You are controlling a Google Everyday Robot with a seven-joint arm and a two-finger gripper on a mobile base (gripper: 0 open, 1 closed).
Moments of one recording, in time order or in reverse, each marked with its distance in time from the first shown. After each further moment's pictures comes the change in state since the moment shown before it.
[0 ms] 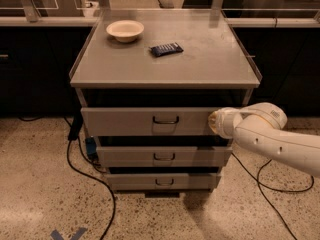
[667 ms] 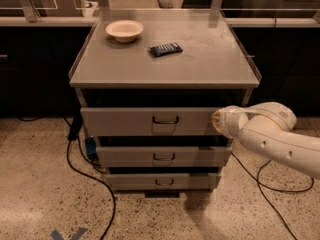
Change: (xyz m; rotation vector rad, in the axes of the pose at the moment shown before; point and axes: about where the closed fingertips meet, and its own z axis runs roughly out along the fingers) arm -0.003 -0.008 -0.025 0.026 0.004 0.023
